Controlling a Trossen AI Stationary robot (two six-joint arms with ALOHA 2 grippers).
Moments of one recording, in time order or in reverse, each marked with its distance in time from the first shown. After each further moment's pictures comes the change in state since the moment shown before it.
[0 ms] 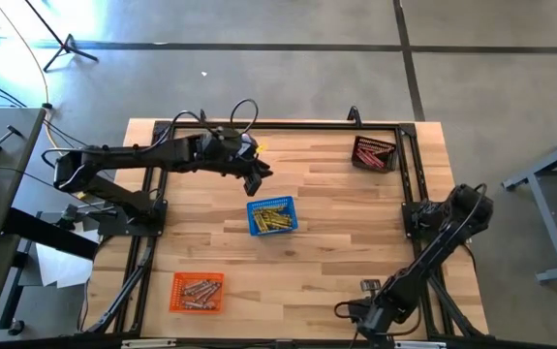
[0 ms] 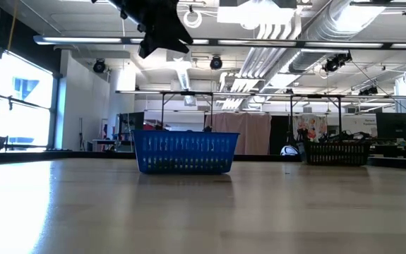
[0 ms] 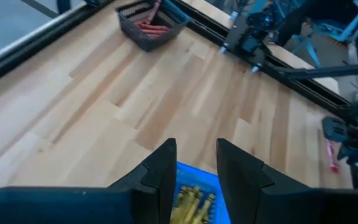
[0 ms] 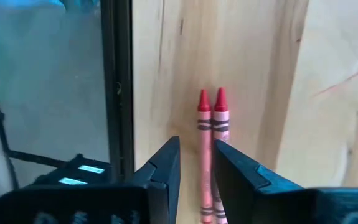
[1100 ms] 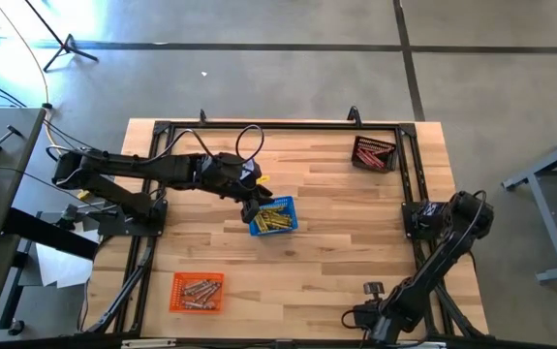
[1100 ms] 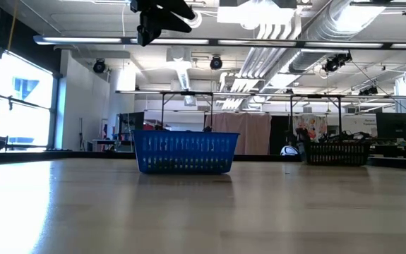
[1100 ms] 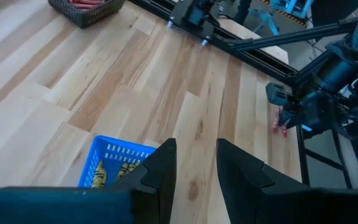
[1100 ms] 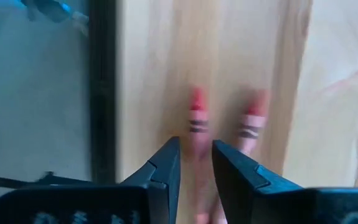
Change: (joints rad) left arm -0.203 0.000 0.000 0.005 -0.014 -0.073; right arm 0.080 0.043 0.003 0.015 0.146 0.050
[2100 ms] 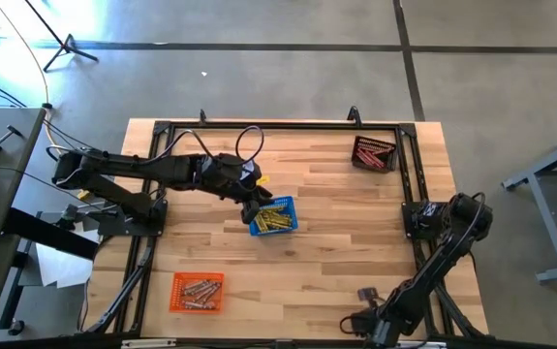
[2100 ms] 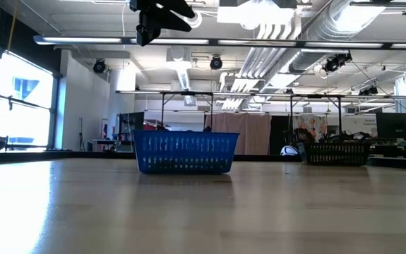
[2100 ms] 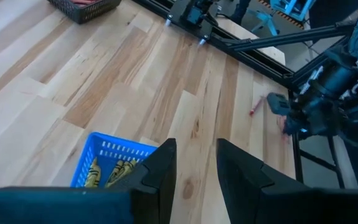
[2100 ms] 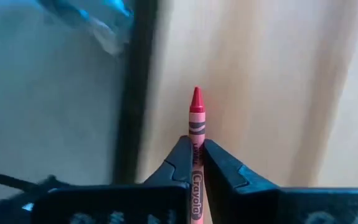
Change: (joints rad) left arm -0.008 0.000 0.000 0.000 0.005 -0.027; right arm -0.003 0.021 0.014 0.070 0.022 -0.090
